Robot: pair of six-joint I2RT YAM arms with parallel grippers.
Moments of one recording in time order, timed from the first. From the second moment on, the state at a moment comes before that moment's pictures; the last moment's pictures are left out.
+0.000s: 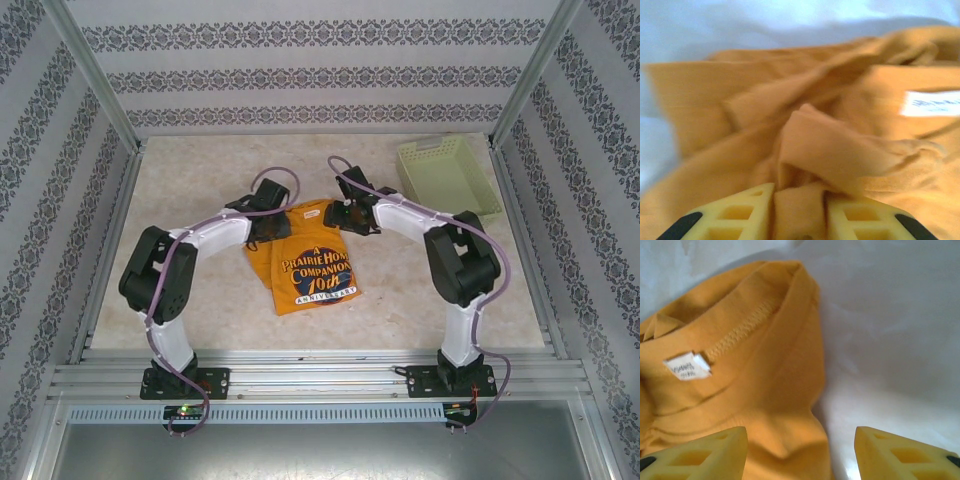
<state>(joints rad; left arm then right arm) -0.41 1.80 1.16 -0.41 -0.06 -0.64 0.49 1.98 1.38 -0.46 -0.09 0.64</state>
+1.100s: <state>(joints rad) -0.34 1.70 1.01 -0.38 0.13 -0.74 0.53 2.11 1.55 -0.50 -0.11 0.59</state>
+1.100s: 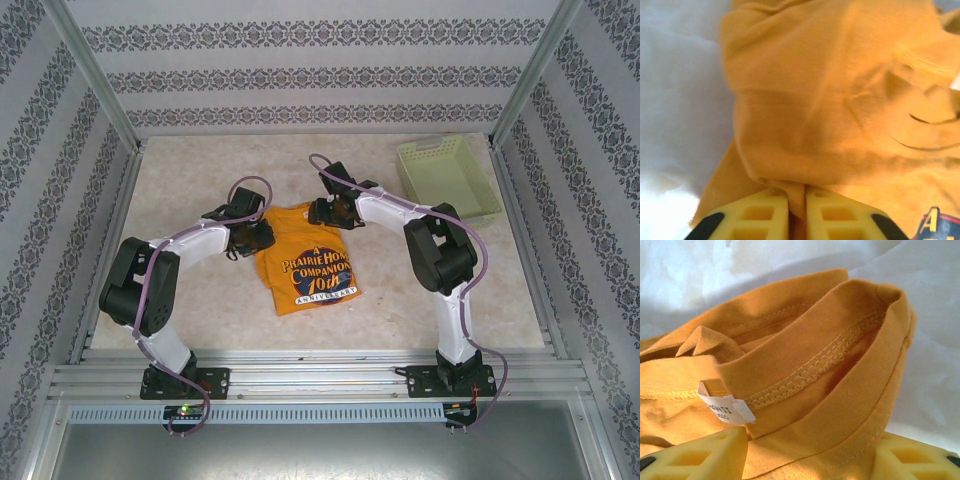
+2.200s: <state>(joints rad) -0.21 1.63 0.78 -0.02 0.21 -0.78 0.53 2.10 1.48 -0.48 -0.09 0.60</state>
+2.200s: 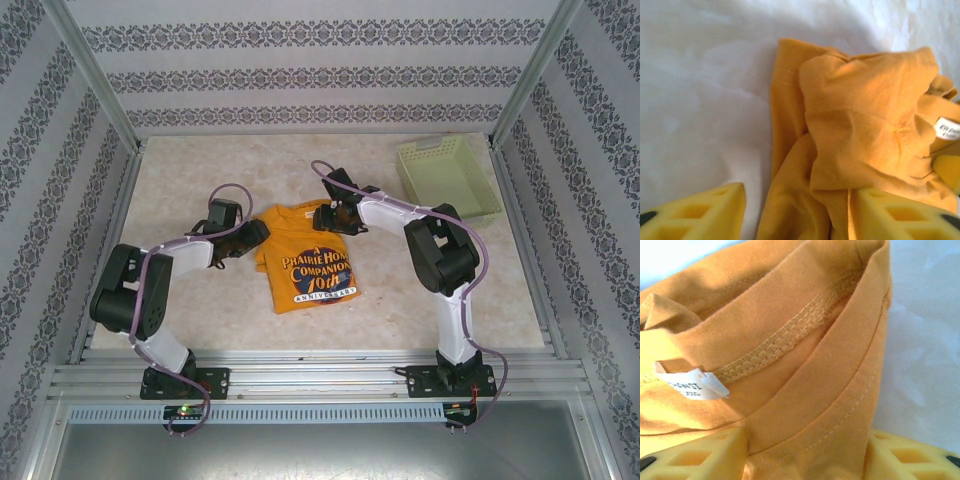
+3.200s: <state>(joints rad) -0.43 1.65 0.89 -0.22 0.13 -0.88 0.53 2.09 1.45 -0.47 -0.09 0.60</state>
